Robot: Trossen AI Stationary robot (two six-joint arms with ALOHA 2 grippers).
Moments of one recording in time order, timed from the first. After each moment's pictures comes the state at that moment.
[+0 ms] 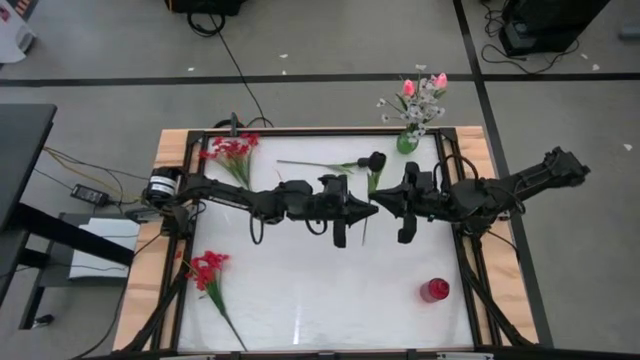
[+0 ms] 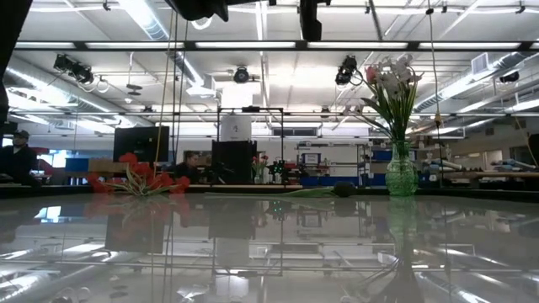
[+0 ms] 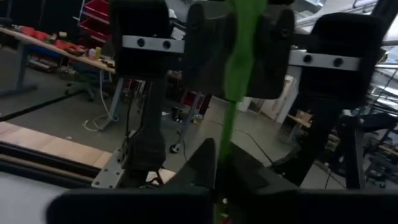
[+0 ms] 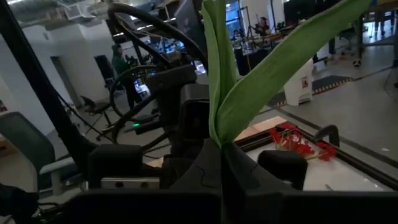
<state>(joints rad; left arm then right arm) -0.07 1.82 1.27 0.73 -0.03 -0.37 0.35 0.98 0.86 0.14 0.54 0.29</state>
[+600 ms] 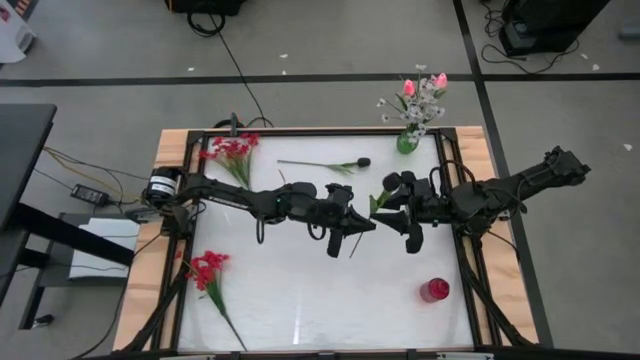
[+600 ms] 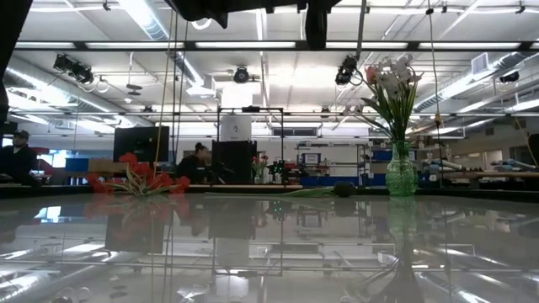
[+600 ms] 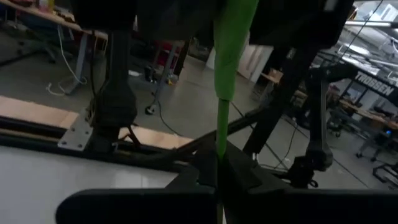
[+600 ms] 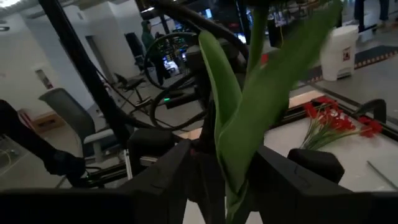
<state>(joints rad) -0.07 1.82 1.27 0.60 0.16 -0.37 0.36 0.96 0.86 0.04 0.41 0.37</state>
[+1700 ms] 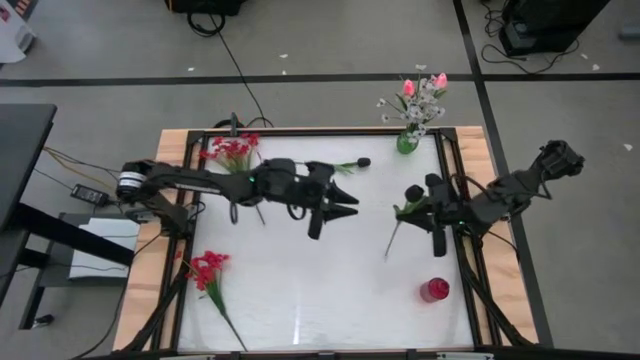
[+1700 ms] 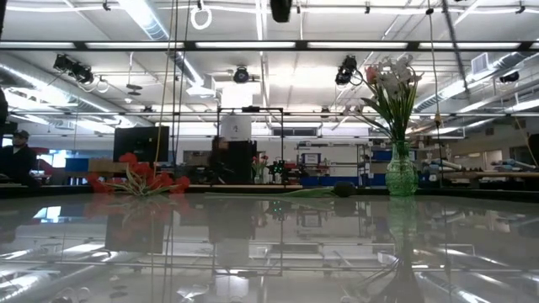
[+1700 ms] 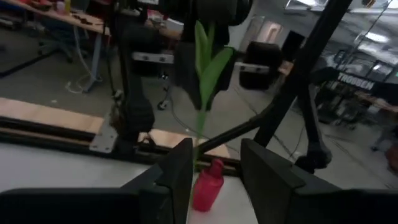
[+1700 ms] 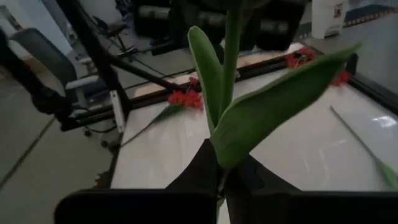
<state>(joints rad) 0.00 1.58 1.27 0.31 0.18 -0.33 0.53 0.81 0.92 -0.45 0.54 0.47</state>
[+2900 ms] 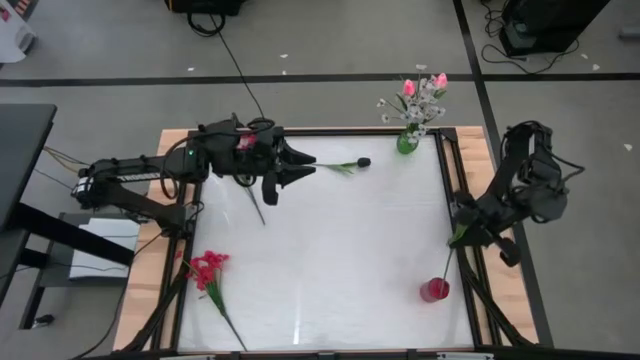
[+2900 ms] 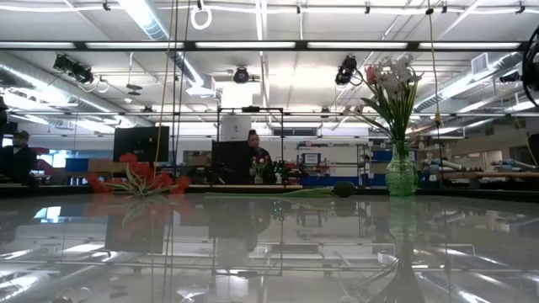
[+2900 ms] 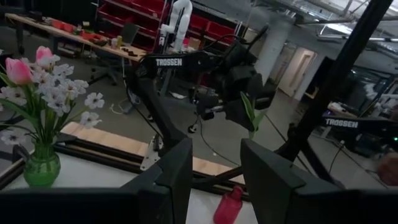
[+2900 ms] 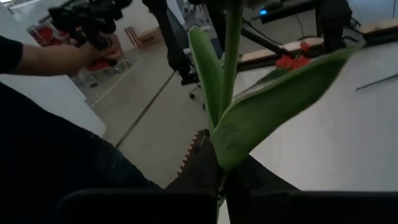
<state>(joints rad) 0.11 1.23 1.27 0.00 0.12 -0.34 1.05 0.55 0.92 -0.68 0.56 0.62</state>
